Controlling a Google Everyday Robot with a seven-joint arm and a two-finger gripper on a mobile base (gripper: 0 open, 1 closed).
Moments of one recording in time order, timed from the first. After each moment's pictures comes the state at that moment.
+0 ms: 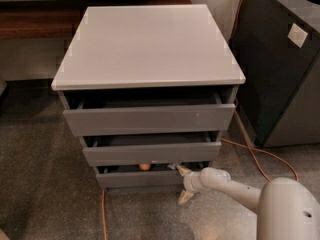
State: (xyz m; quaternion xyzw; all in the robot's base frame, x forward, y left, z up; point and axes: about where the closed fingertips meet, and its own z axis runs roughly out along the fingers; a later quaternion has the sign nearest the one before) arm 0.628 -0.125 0.208 -0.70 0.65 0.05 0.31
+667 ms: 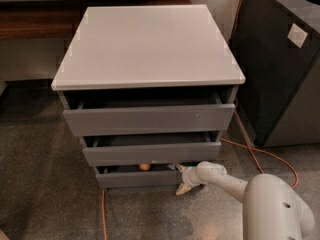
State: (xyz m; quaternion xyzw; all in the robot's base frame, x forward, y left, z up) arm 0.662 -0.125 0.189 -0.69 0.66 0.05 0.30
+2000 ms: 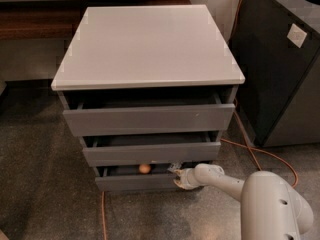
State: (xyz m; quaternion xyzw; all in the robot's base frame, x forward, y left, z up) arm 0.655 -0.118 0.184 -0.70 0.66 0.04 0.28
